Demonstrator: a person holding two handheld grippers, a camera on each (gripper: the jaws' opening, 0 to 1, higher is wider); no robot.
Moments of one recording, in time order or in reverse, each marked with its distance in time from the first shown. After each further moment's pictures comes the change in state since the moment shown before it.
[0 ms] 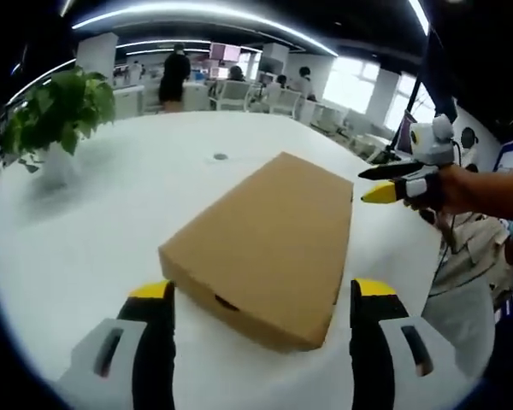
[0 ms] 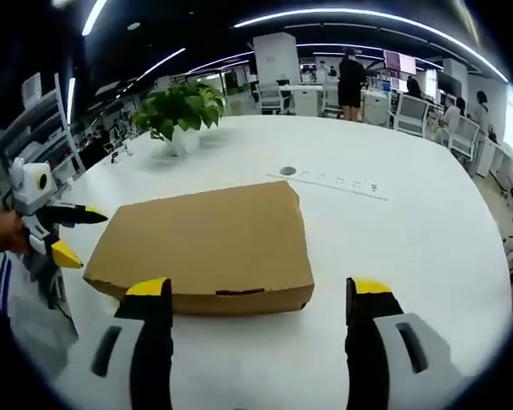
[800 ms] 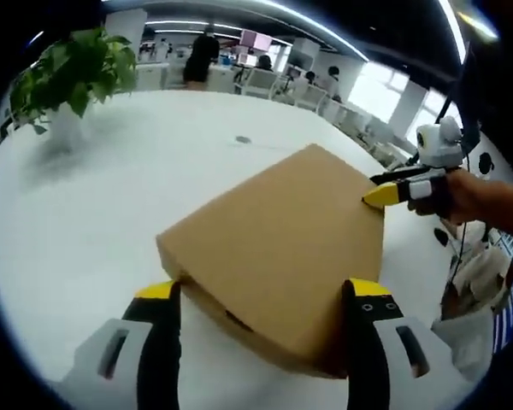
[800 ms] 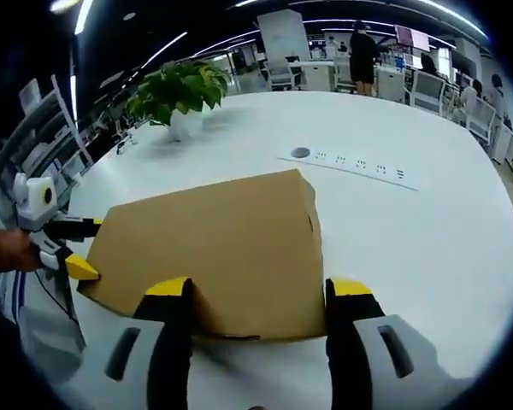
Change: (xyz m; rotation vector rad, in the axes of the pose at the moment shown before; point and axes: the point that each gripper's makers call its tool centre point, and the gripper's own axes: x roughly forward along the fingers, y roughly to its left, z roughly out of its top) left arm 0.030 0.018 -0.008 -0.138 0.024 0.053; right arm 0.040 0.005 0.007 0.023 0.091 0.101
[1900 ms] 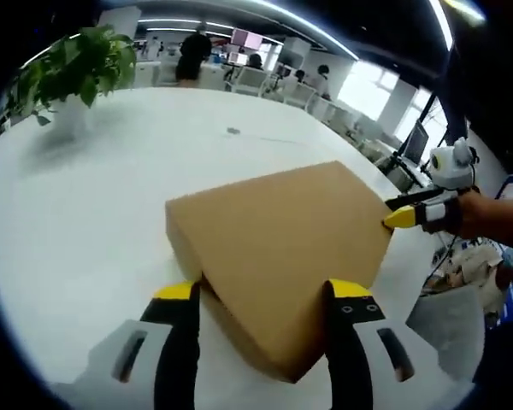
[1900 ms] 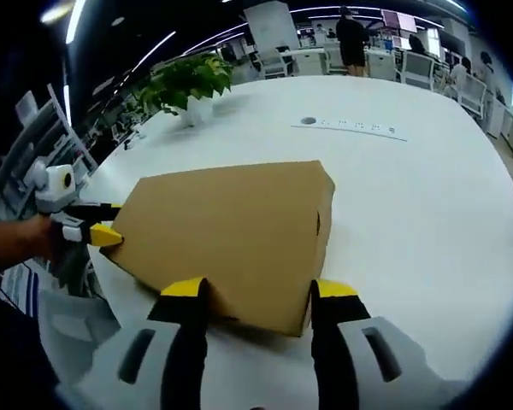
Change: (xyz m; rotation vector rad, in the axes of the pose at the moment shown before) left arm -0.053 -0.006 -0.044 0.002 0.014 -0.051; right arm -0.069 0.069 -0.084 0.095 0.045 0.018
